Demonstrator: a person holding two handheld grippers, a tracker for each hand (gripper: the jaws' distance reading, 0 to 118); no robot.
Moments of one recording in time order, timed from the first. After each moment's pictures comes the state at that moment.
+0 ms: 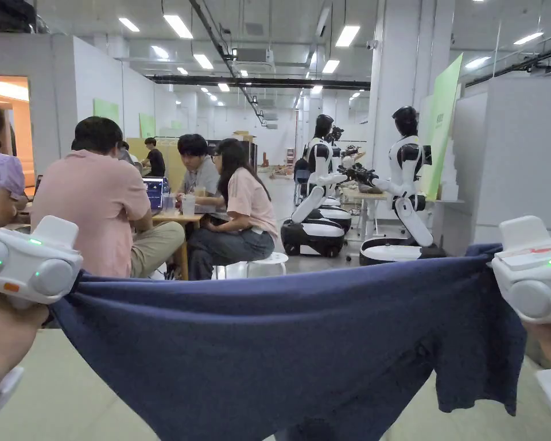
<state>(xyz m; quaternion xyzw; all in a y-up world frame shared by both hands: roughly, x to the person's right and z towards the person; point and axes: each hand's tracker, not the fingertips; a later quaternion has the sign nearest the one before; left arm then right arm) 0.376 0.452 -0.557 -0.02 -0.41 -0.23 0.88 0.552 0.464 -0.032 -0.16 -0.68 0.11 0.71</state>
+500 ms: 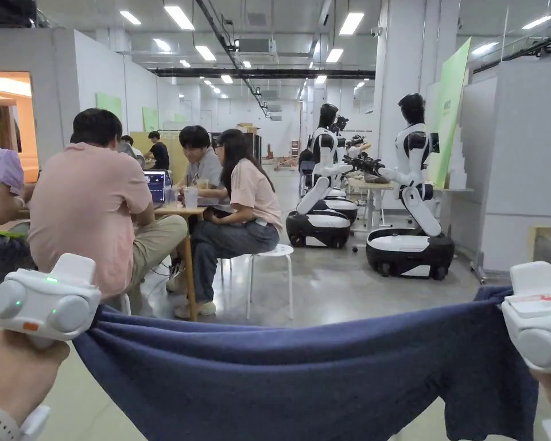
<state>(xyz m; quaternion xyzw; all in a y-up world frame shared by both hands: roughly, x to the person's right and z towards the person) 0.413 0.357 -0.556 -0.09 -0.44 -0.24 0.86 0.586 0.353 -0.026 -0.19 -0.69 0.06 0.70</state>
